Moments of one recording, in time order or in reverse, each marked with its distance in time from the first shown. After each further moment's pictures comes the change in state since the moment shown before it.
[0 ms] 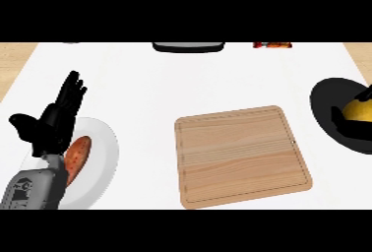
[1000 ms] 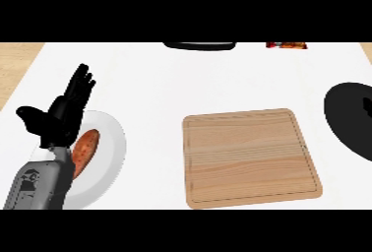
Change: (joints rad) left arm -0.056 -0.014 -0.012 0.025 0.009 -0.026 -0.004; right arm -0.337 -0.371 -0.224 1.168 0.050 -0.413 -0.509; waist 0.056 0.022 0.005
